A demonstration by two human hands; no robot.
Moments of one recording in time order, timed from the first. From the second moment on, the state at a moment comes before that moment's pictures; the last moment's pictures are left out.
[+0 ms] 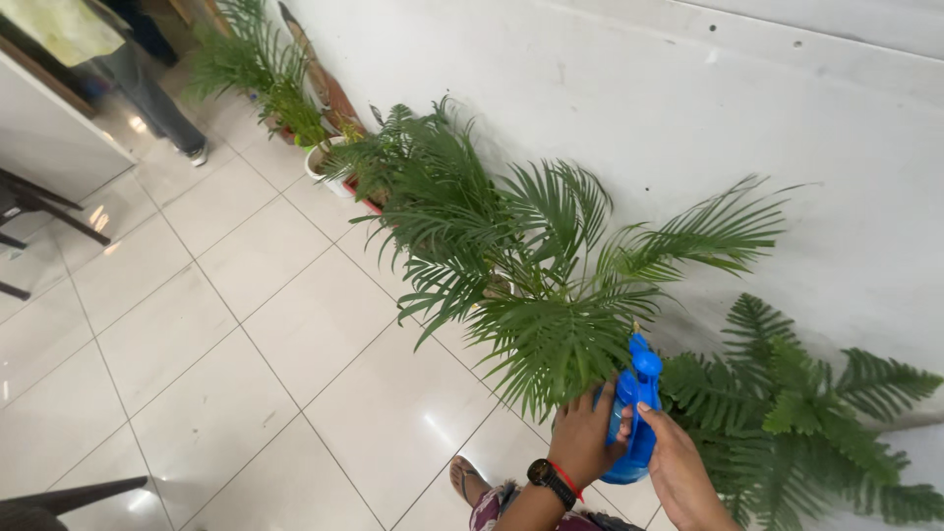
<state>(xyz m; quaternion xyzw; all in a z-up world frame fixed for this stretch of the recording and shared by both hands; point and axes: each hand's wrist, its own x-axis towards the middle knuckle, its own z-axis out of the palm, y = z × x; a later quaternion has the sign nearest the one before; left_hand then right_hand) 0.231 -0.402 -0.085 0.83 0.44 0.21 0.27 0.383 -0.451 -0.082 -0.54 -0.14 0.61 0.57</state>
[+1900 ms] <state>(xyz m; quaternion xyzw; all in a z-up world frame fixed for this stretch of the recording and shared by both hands) -0.012 -0.215 -0.021 0.74 0.47 0.34 0.35 0.136 -0.269 -0.030 -0.57 -0.21 0.56 0.56</state>
